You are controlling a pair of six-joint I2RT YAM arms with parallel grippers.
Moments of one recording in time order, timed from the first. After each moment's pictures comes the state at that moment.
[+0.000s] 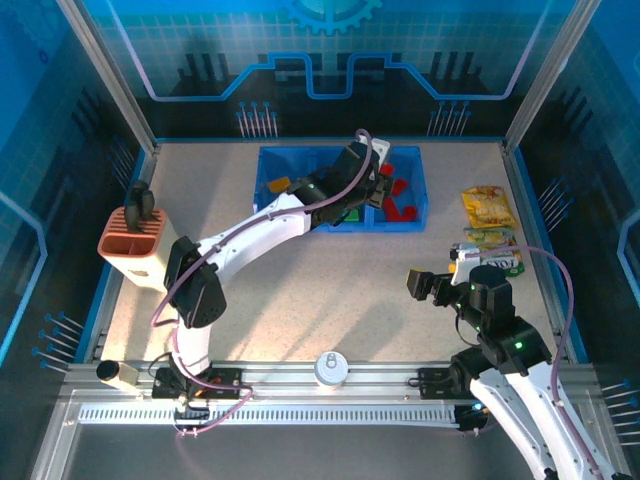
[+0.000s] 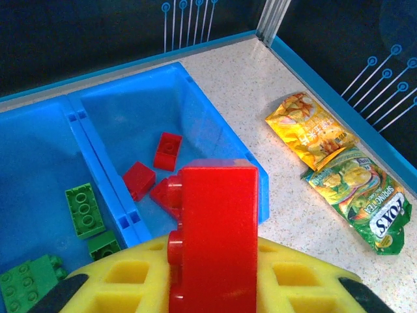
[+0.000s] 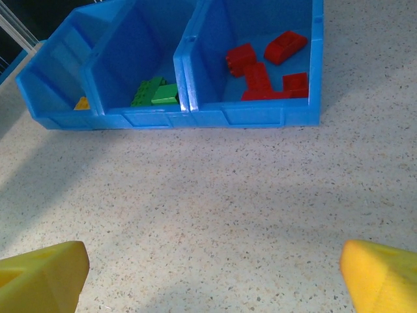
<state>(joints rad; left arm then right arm) -0.79 1.93 1.85 -0.46 -0.14 -0.32 0.35 0.37 0.54 -0.67 -0.01 0.33</state>
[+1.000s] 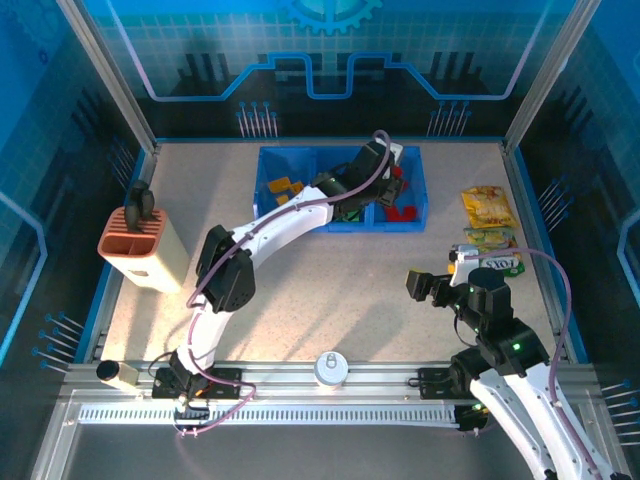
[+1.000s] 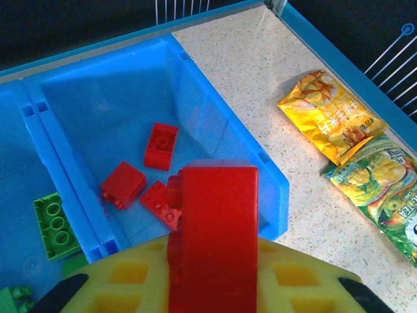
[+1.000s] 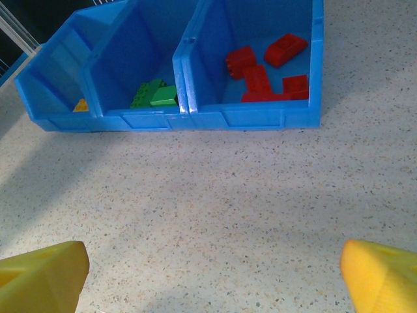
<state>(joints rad) -0.77 2.16 2.05 -0.51 -0.10 -0.30 0.36 0.35 0.50 -0.64 0.00 0.33</state>
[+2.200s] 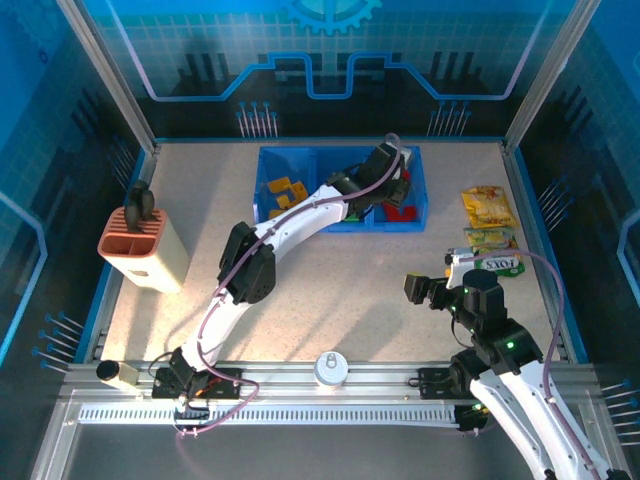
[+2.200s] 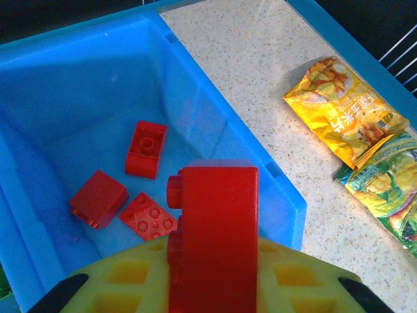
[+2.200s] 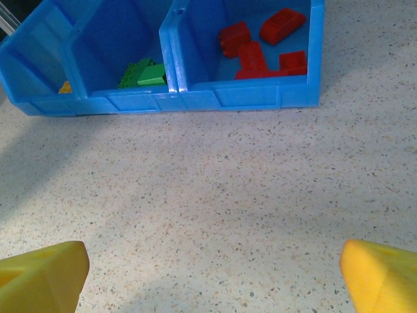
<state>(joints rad) -0.77 2.35 2.24 -0.54 -0.08 -0.30 0.36 0.35 0.44 -0.62 0.00 0.33</state>
